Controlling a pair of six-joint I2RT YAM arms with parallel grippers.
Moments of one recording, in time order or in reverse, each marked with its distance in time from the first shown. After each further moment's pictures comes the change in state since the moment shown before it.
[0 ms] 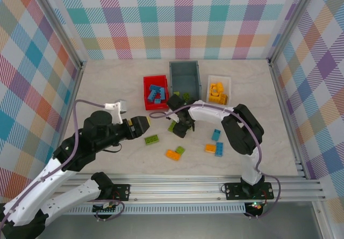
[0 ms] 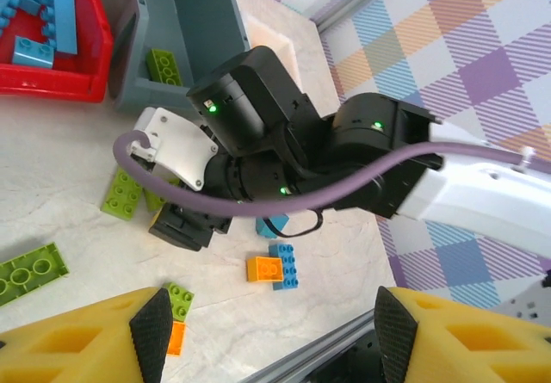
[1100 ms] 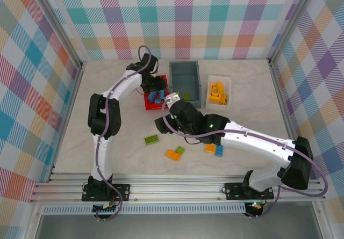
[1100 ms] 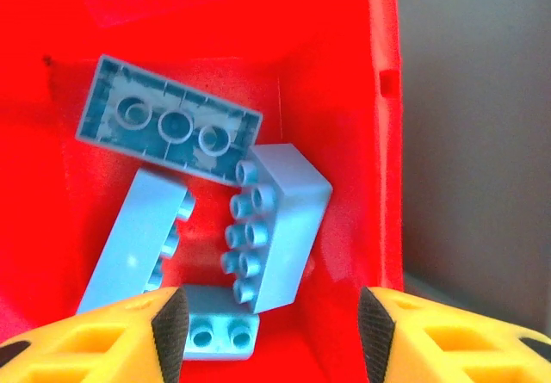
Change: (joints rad) left arm 0.412 1.460 0.939 -0.148 0.107 0.365; right arm 0.315 -0.620 -0.170 0.288 0.141 0.670
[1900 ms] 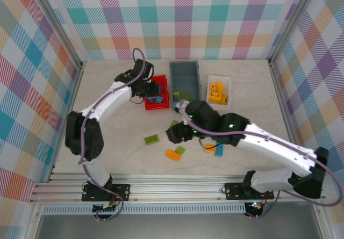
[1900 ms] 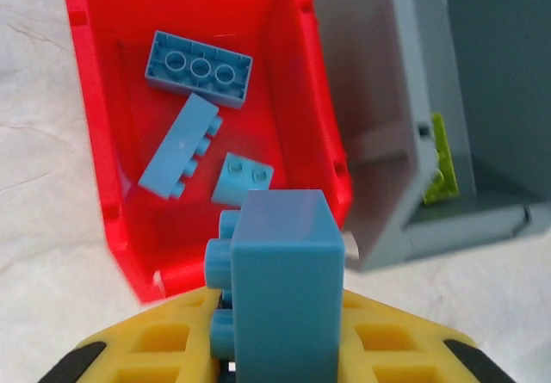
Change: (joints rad) left arm -0.048 -0.330 -0.322 0.112 -0.093 0.053; right arm -0.016 -0.108 0.020 -0.218 -0.254 0.021
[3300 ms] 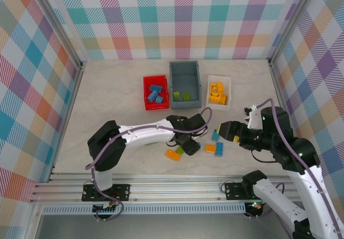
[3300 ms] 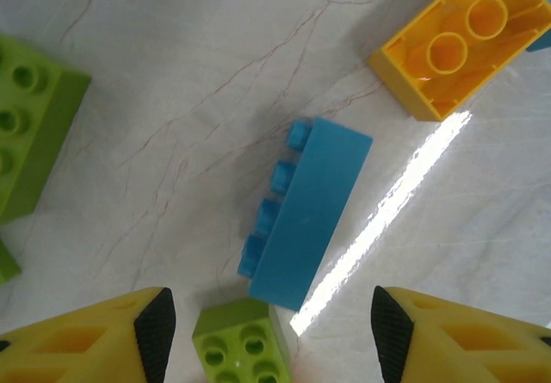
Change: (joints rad) left arm -0.684 0.048 -0.194 -0.043 -0.092 0.332; right arm -0.680 -0.577 -0.101 -0.461 -0.479 0.337
